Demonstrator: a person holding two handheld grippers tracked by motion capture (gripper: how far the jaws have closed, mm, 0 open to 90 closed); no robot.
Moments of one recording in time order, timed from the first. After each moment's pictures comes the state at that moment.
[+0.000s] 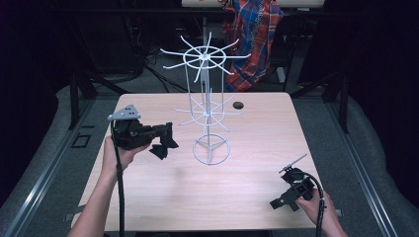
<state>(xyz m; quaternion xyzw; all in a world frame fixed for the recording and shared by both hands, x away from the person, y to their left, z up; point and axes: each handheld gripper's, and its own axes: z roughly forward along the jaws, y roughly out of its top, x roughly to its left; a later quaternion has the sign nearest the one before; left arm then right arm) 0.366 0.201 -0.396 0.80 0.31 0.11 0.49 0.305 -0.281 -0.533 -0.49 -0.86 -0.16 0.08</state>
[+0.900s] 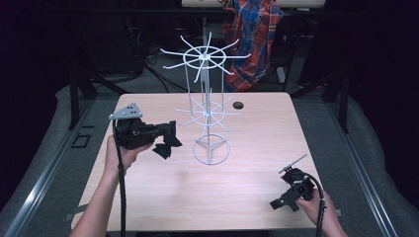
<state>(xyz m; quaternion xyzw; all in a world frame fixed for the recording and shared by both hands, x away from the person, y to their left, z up) 0.362 0.194 -0.389 0.80 0.30 0.11 0.51 0.304 -0.281 -0.532 -0.49 -0.86 -0.16 0.08</state>
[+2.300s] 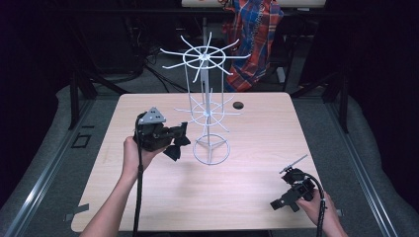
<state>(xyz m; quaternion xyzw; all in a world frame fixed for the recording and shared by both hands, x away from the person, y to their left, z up) 0.369 0.151 -0.409 0.83 0.31 0.16 0.45 0.303 -0.282 -0.532 -0.48 -0.86 -0.15 0.07</state>
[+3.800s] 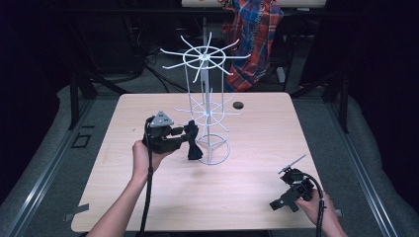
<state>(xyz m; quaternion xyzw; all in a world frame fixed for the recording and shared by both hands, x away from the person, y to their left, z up) 0.376 0.137 -0.431 0.82 0.33 0.16 0.43 0.305 -0.281 -0.533 -0.47 -0.86 -0.14 0.08</state>
